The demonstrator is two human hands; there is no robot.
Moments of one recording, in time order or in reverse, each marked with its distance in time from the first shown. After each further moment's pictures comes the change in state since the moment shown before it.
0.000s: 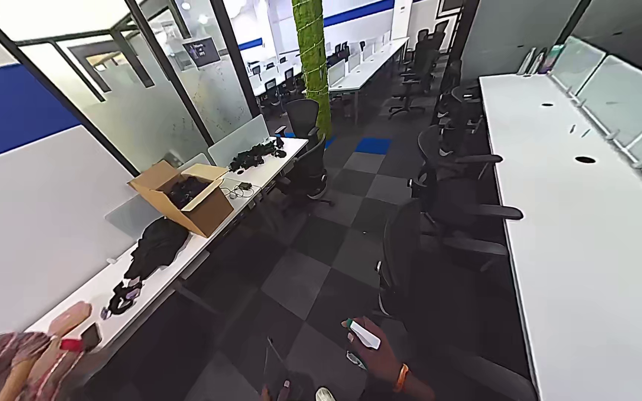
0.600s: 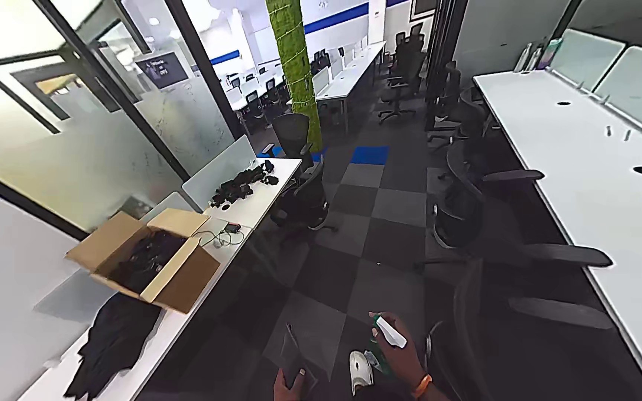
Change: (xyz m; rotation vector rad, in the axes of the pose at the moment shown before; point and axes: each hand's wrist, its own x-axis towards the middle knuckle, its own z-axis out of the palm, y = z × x) left_hand 0.349 0.183 0.152 0.189 -0.154 0.090; right_hand 0.348 0.075 -0.016 0.018 0.442 0.072
